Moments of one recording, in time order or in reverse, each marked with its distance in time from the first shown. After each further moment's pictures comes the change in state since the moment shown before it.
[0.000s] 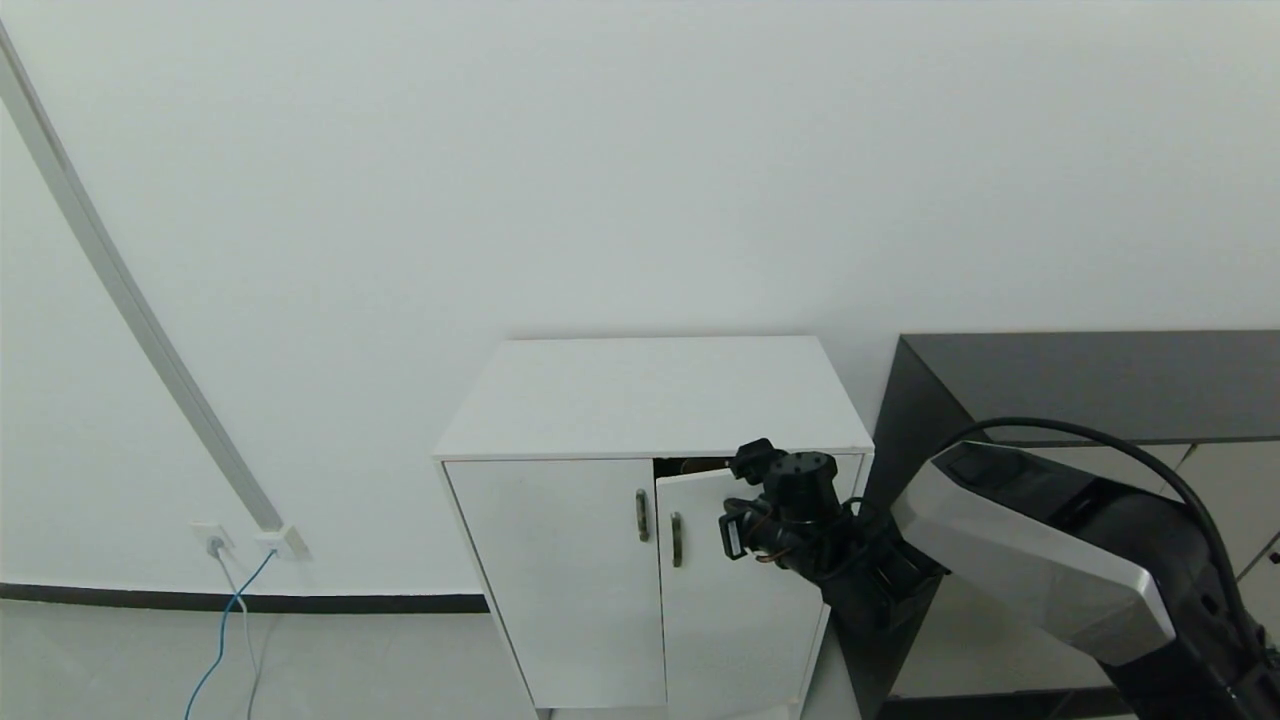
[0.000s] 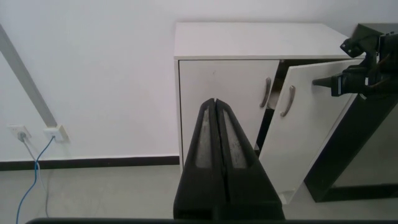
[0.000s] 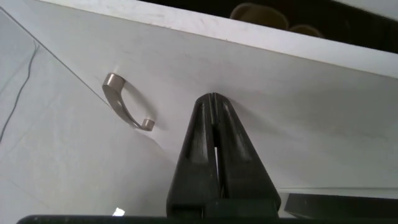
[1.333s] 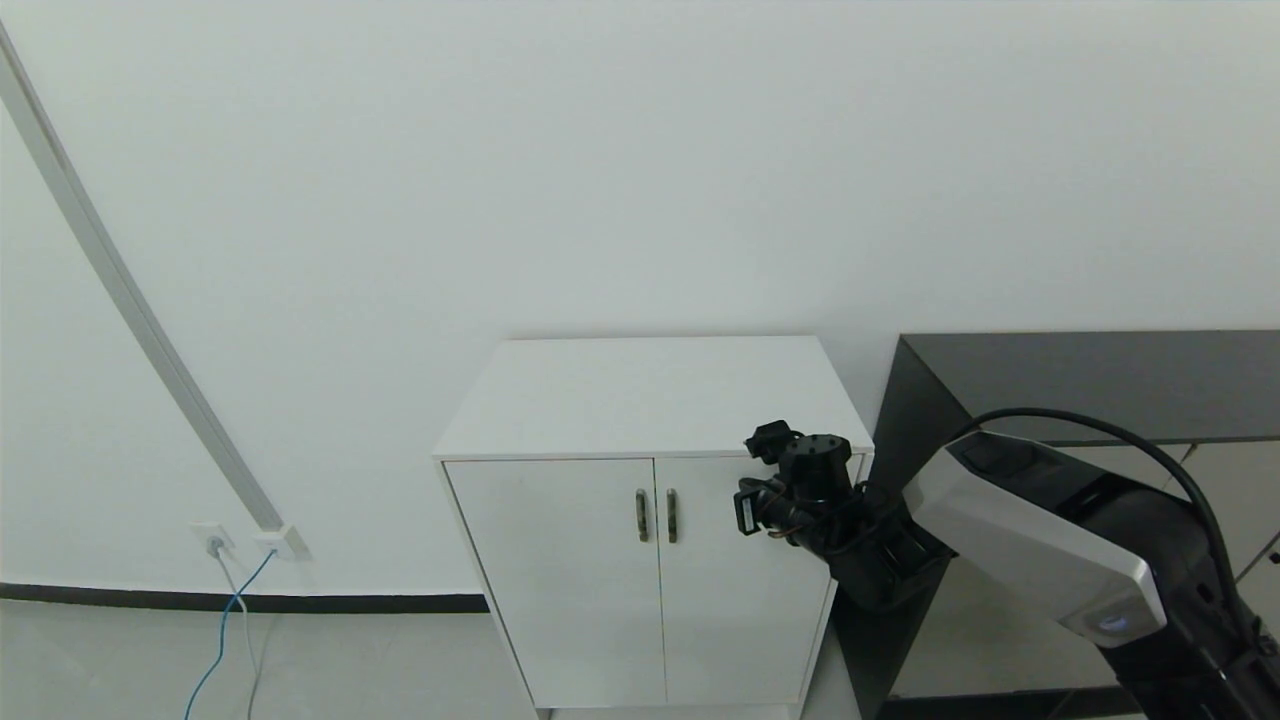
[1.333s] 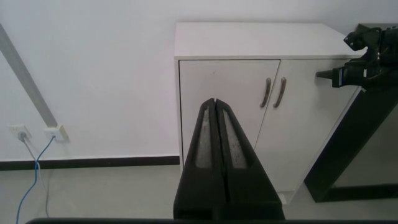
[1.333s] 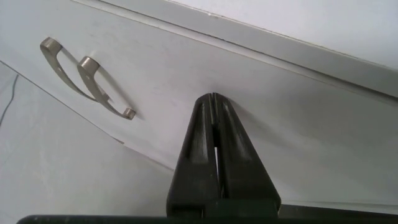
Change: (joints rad) left arm 0.000 0.000 0.000 0.000 0.000 0.000; right arm -0.054 0.020 -0.076 0.020 0.000 0.000
